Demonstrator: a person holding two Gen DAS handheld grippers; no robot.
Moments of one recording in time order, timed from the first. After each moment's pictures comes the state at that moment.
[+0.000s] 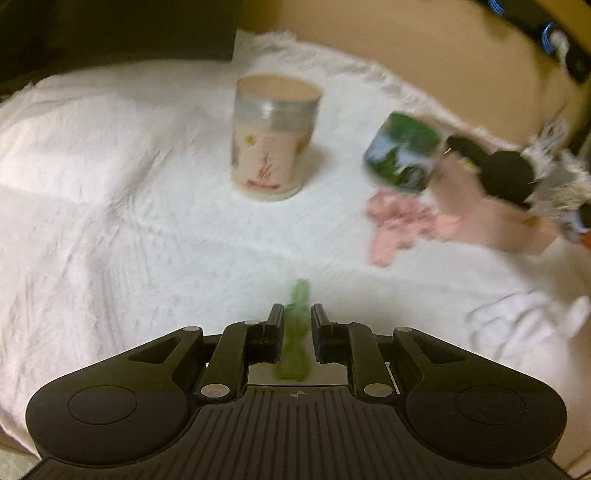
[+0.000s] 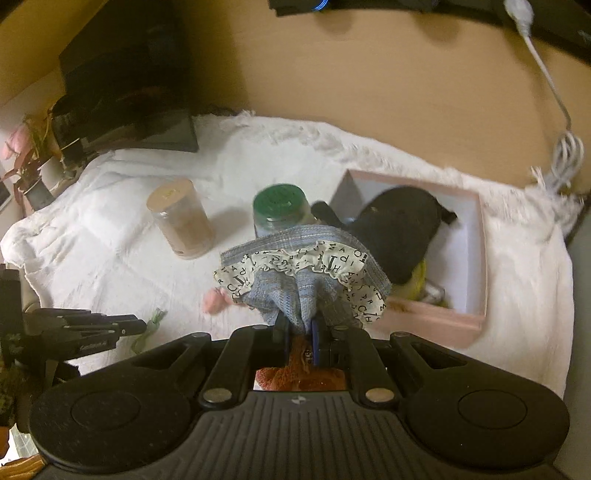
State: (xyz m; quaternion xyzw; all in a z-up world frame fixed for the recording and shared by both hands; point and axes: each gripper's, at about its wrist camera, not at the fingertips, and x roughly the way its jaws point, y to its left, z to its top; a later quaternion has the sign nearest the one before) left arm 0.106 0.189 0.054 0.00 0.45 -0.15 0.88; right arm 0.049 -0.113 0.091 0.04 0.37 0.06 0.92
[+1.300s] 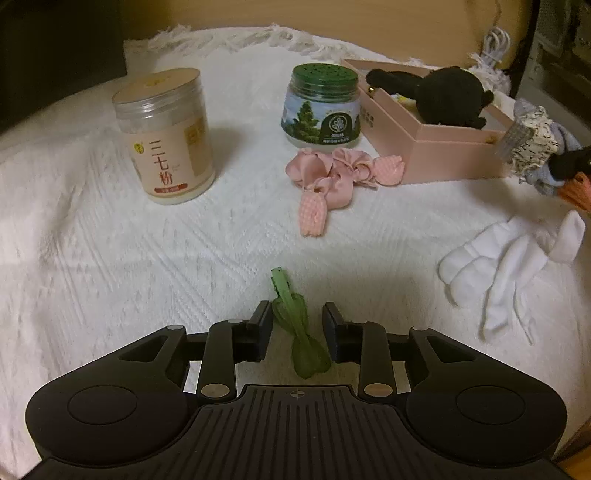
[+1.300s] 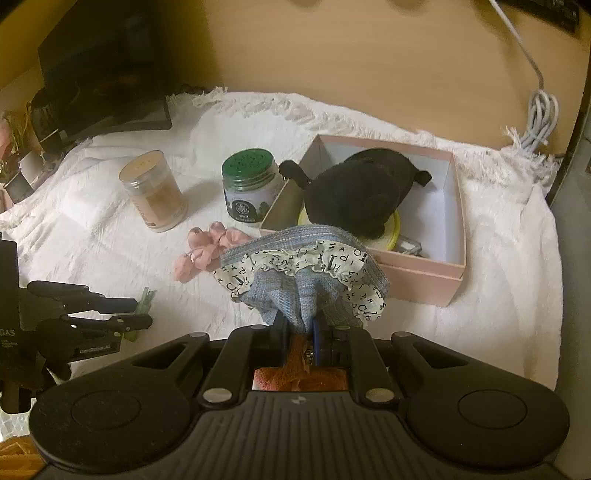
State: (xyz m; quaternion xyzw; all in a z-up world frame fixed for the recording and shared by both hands) left arm 0.096 0.133 0.039 0.11 0.45 -0.23 0.86; right arm 0.030 -0.120 0.069 0.04 0.39 0.03 0.92
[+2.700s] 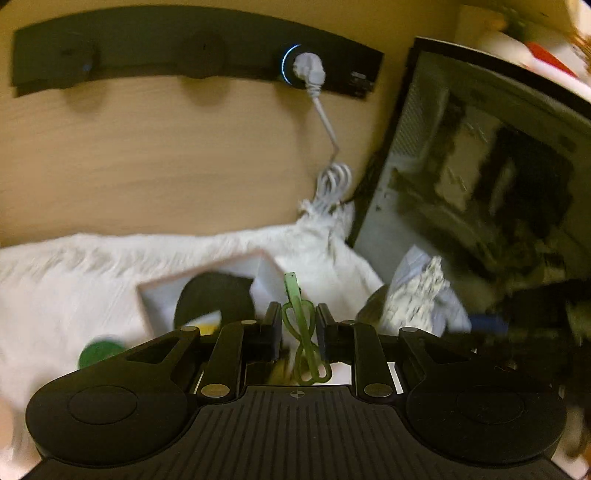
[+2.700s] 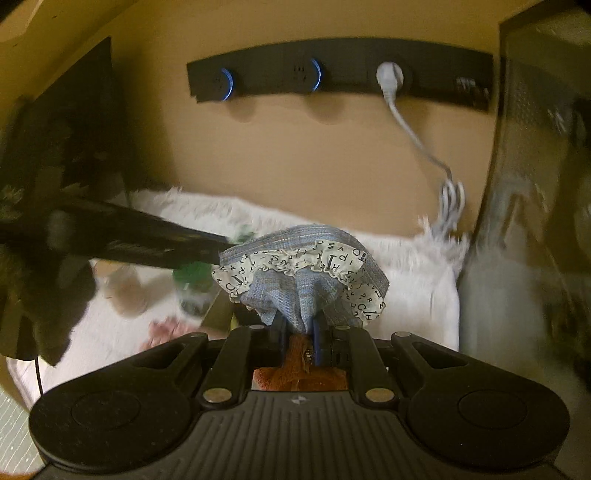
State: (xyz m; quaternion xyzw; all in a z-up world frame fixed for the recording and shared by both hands) left arm 0.170 -0.052 0.195 0.06 0.36 -0.46 0.81; right arm 0.001 -0.188 0.145 0.04 0.27 -0.04 0.96
